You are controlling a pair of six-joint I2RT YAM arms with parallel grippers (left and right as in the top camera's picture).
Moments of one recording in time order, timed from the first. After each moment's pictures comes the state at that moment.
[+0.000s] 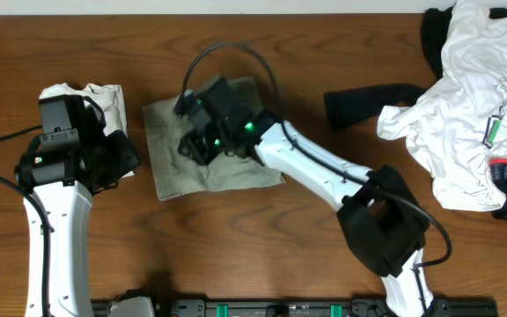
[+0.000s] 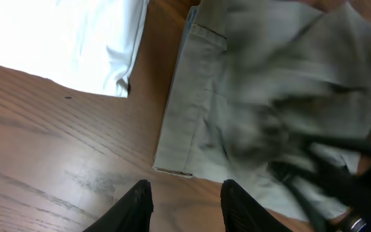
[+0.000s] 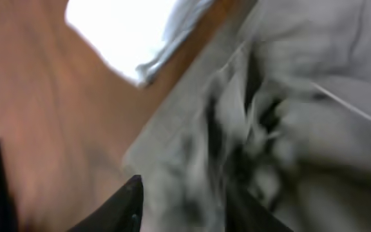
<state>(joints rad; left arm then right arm) 0.21 1.27 1.14 -1.02 0.17 -0.36 0.81 2.11 1.67 -0.44 -0.44 0.14</state>
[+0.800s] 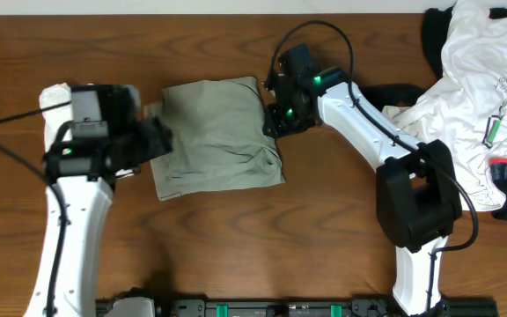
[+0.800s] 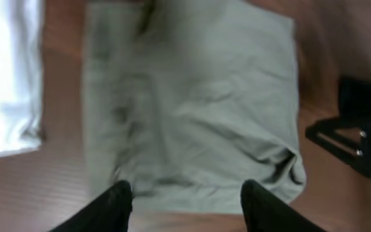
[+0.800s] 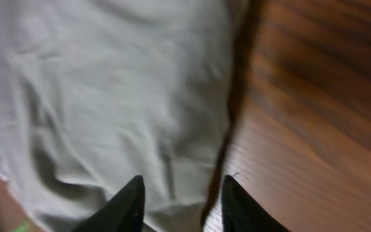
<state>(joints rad) 0.03 1.32 1.14 -0.84 0.26 -0.30 0.46 2.11 1.67 -0.84 -0.33 0.19</state>
